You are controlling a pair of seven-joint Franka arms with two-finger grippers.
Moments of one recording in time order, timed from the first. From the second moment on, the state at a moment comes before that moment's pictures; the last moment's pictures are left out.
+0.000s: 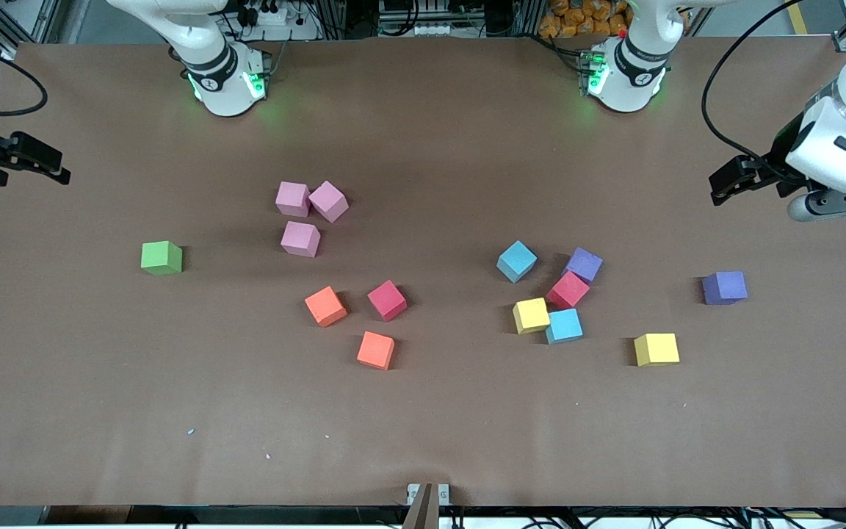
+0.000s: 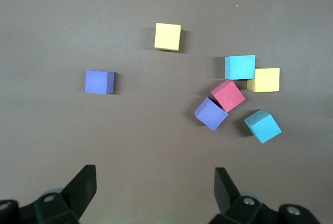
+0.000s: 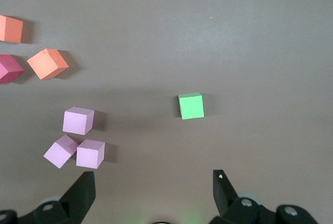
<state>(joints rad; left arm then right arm) -0.05 0.02 -0.12 -1.57 0.04 1.56 -0.27 -0.05 -0.06 -0.02 -1.64 0.02 1.51 -0.07</state>
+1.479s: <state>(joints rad) -0.33 0.40 -0.22 -1.71 0.04 1.87 -1.12 -0.06 -0.05 -0.02 -1.65 0.02 1.50 -0.07</state>
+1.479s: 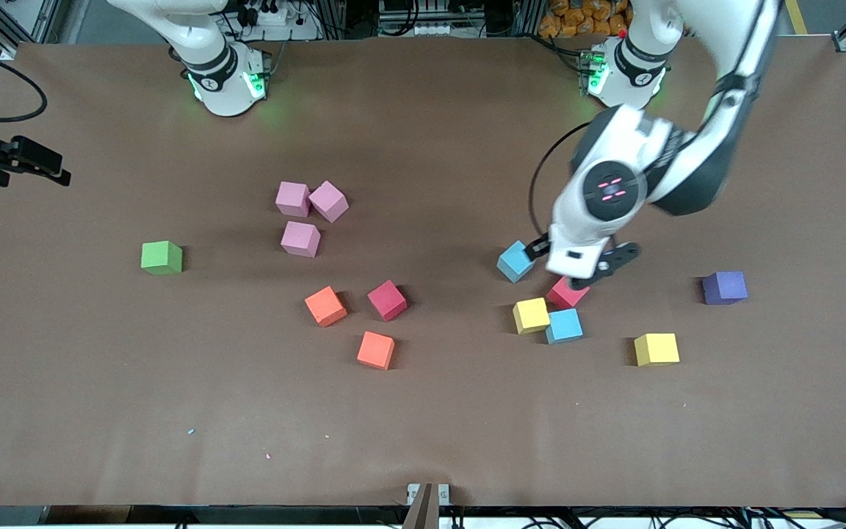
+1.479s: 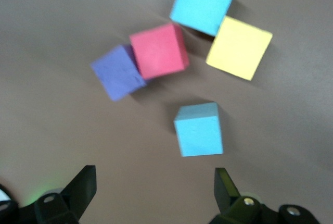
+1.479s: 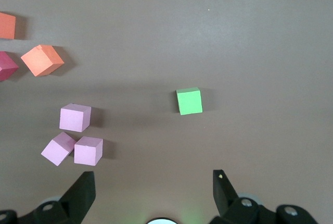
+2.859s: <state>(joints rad) -0.36 0.56 -0.21 -1.87 0.04 2.24 -1.31 -0.05 -0.05 -0.02 -1.68 0.02 1.47 -0.10</state>
